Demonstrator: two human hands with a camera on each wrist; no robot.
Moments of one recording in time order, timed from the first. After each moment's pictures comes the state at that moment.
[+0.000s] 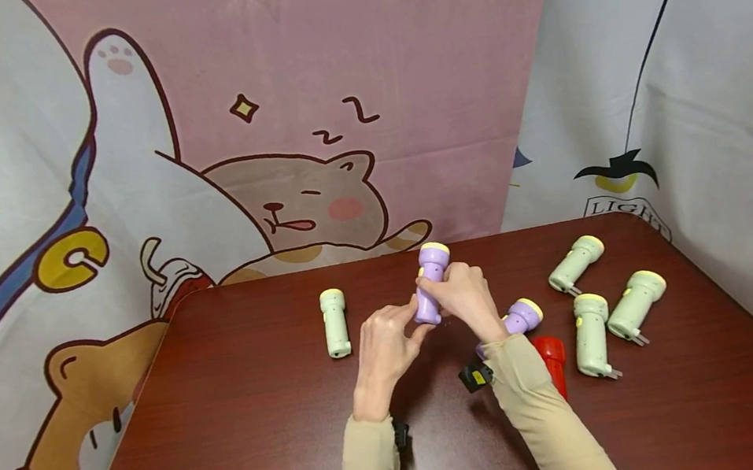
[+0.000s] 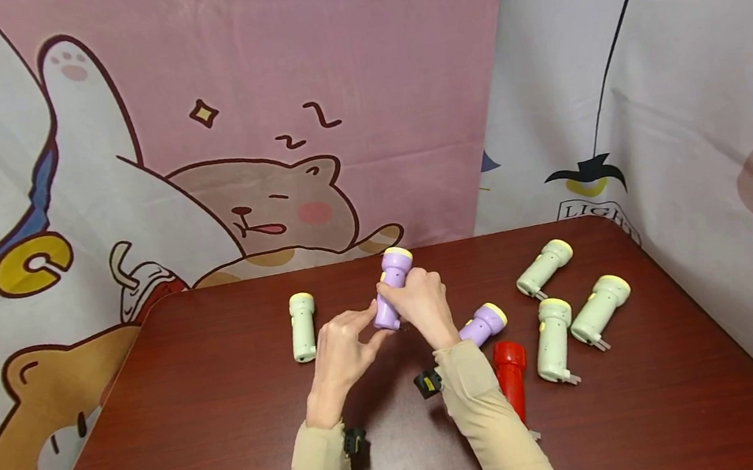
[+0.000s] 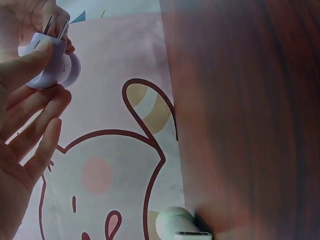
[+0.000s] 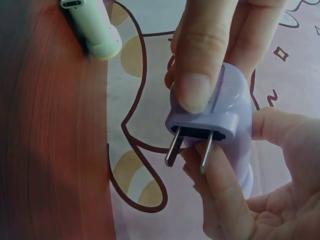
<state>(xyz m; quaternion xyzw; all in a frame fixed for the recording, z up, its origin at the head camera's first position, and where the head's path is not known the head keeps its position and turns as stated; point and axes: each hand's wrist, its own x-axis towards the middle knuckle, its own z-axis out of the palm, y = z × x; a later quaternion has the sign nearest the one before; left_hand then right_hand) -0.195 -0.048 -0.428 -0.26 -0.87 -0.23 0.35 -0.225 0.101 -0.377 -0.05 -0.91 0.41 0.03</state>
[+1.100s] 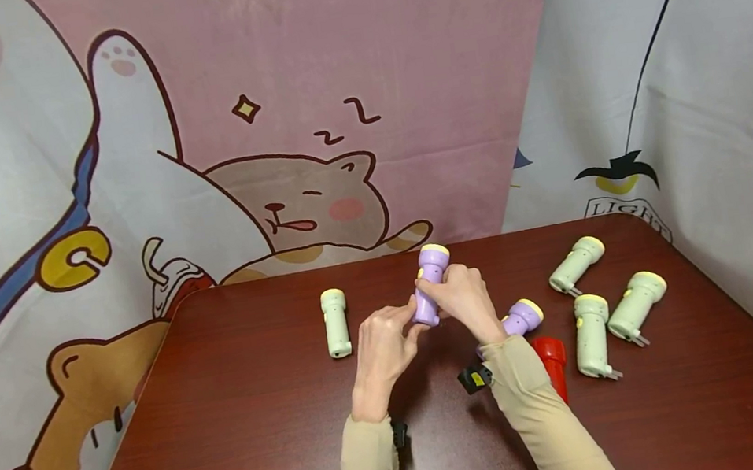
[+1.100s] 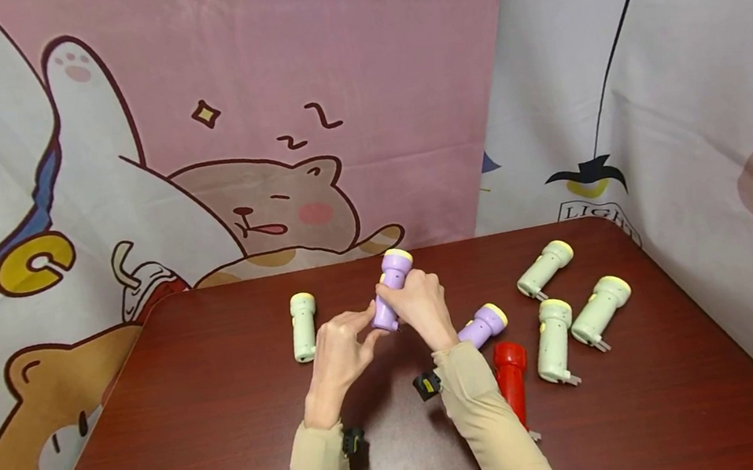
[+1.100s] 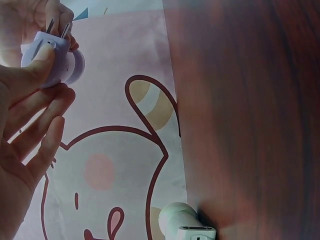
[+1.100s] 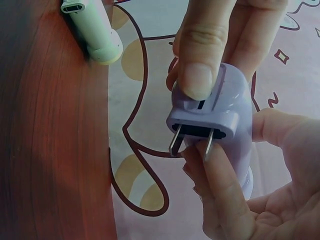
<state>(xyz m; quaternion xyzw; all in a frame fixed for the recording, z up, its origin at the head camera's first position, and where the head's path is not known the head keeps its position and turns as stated) -0.193 -0.051 -0.426 -0.26 -0.87 -0.22 0.35 -0.223 0.099 -0.377 -0.05 -0.91 0.40 0.03</state>
